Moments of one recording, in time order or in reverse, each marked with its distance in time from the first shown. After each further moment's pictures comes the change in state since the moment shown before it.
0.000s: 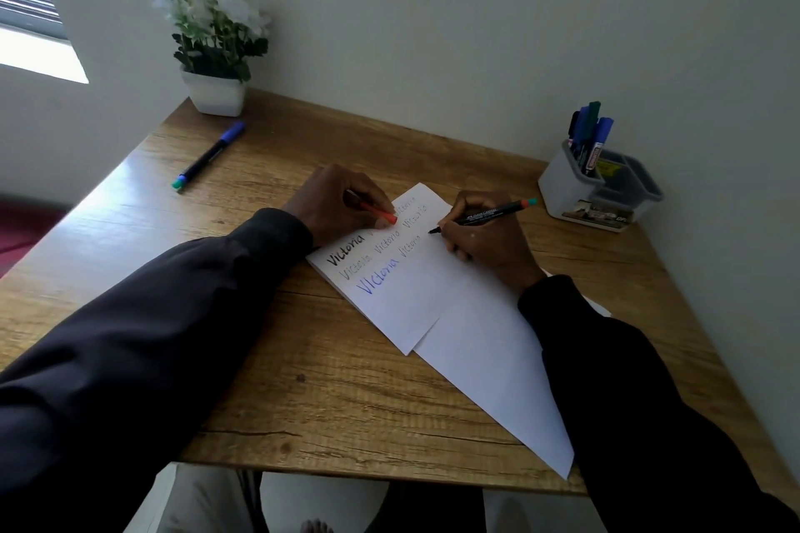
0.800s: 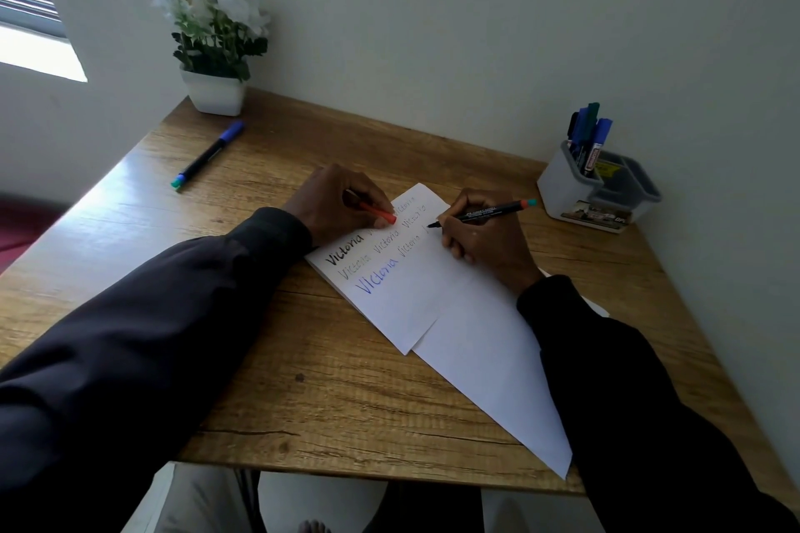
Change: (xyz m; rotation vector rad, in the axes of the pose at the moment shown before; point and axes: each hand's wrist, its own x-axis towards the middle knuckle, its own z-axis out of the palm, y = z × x) left_hand 0.001 -0.002 0.001 0.004 0.005 -0.006; right_hand -0.001 0.002 -0.001 0.004 0.013 0.006
